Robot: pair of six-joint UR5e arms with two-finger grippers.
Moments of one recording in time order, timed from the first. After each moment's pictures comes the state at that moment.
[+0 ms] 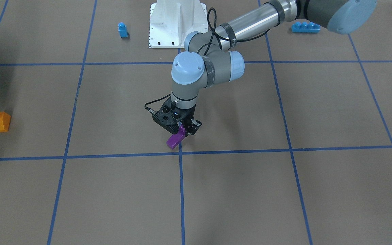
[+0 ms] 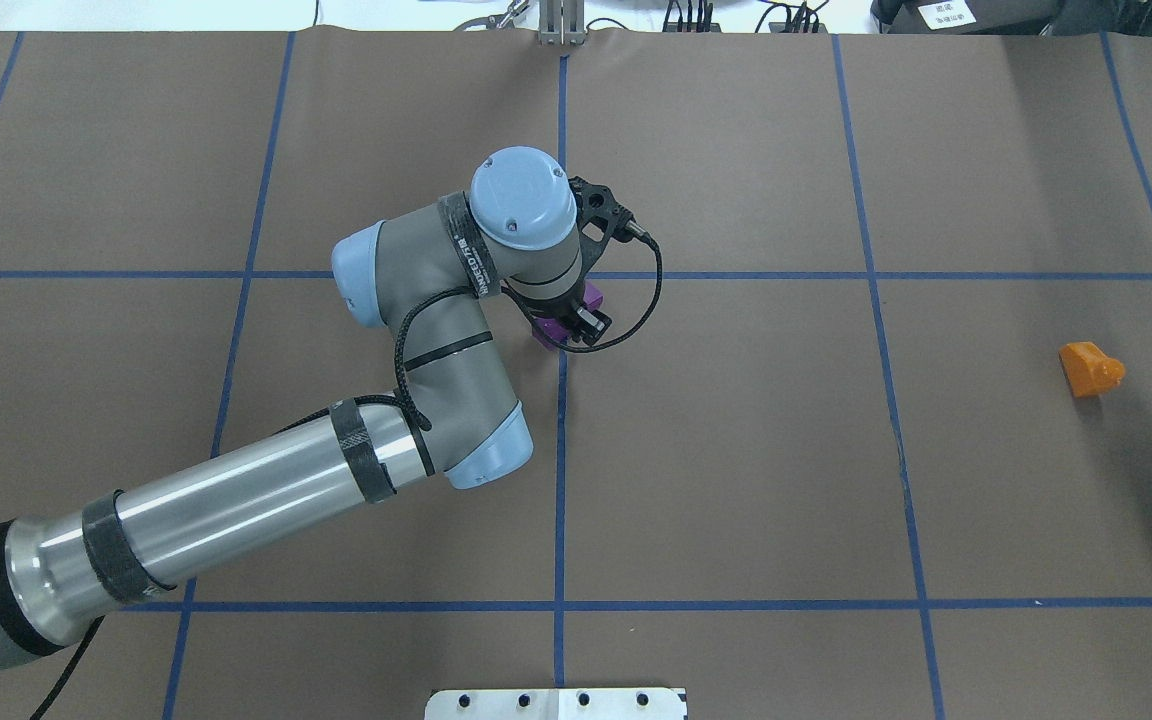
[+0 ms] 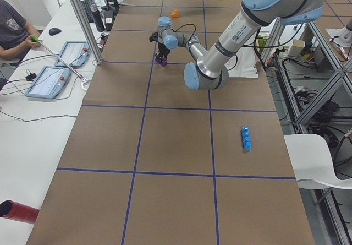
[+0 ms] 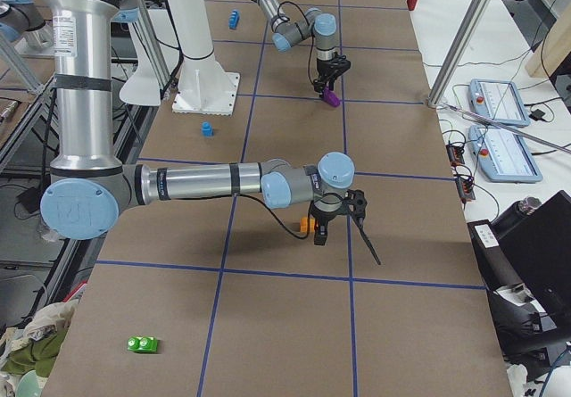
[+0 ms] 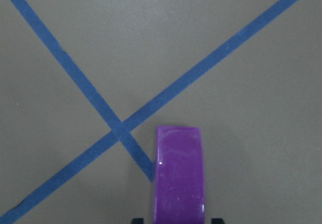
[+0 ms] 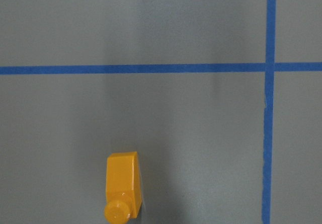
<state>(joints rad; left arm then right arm) -0.56 -2.54 -1.20 -1.86 -1.87 -0.54 1.31 -1.60 1.68 -1.44 2.37 0.33</state>
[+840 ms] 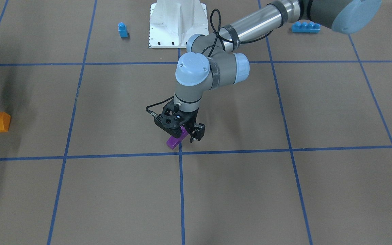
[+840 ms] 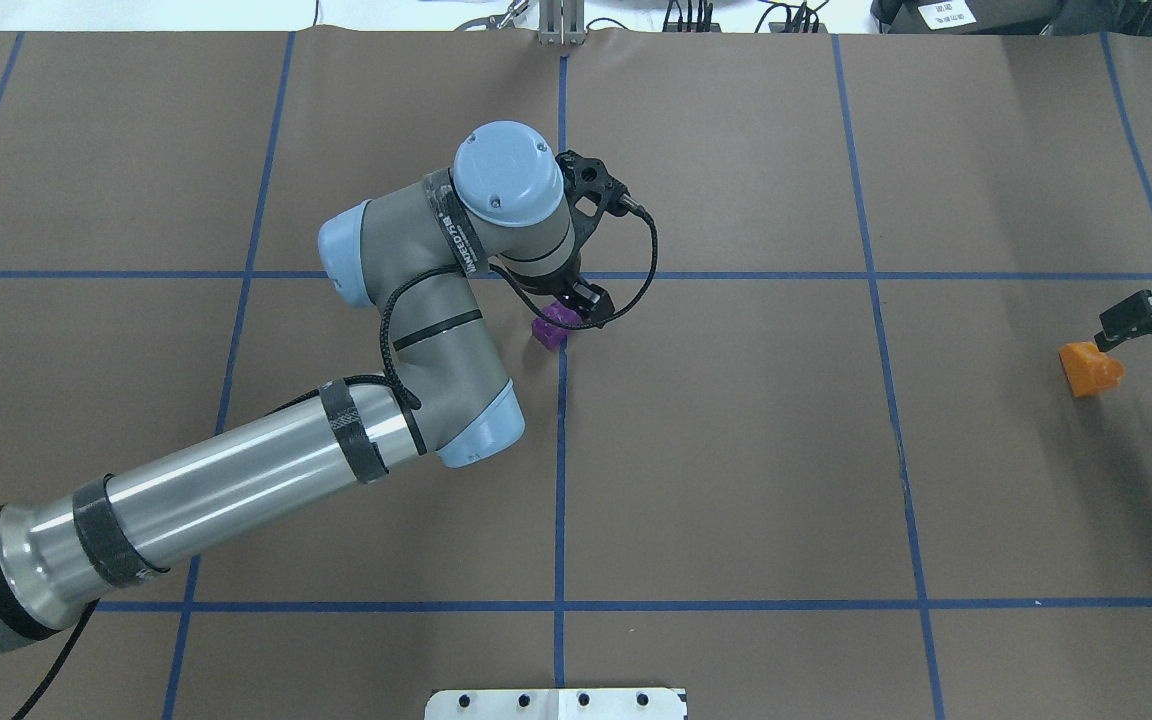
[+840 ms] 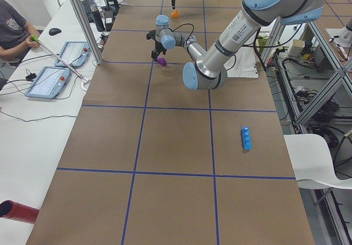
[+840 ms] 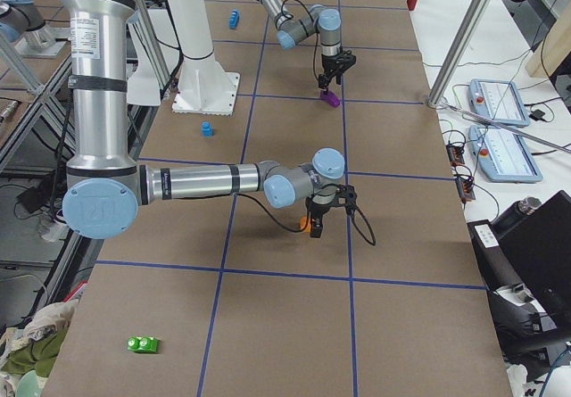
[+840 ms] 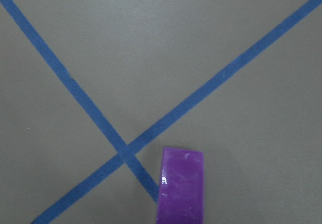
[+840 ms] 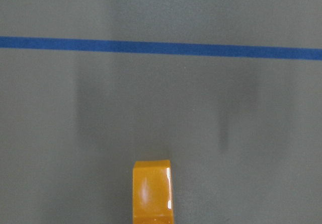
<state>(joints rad) -0.59 -2.53 -1.20 -1.87 -1.87 -0.53 1.14 -1.60 1.61 -1.25 2.28 0.52</state>
